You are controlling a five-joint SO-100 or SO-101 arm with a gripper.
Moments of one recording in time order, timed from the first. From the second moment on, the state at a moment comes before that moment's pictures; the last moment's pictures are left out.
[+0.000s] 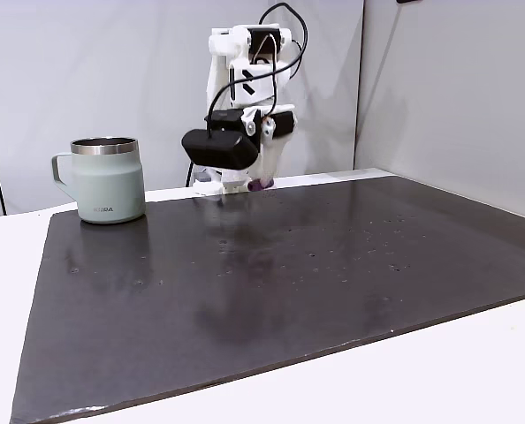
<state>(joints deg) 2.9 81.7 81.7 89.8 -32.1</state>
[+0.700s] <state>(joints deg) 40.6 114.4 84.2 103.5 -62.2</state>
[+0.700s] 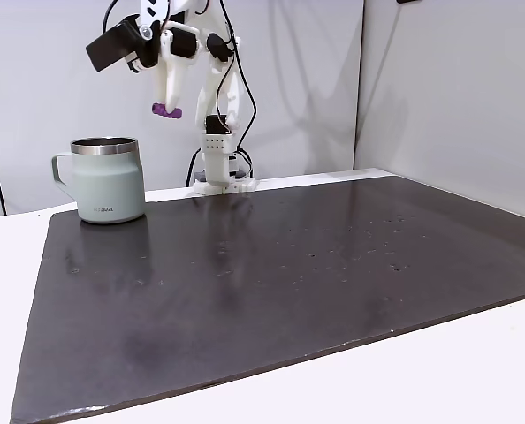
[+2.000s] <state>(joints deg) 63.0 111.5 85.1 87.4 -84.6</state>
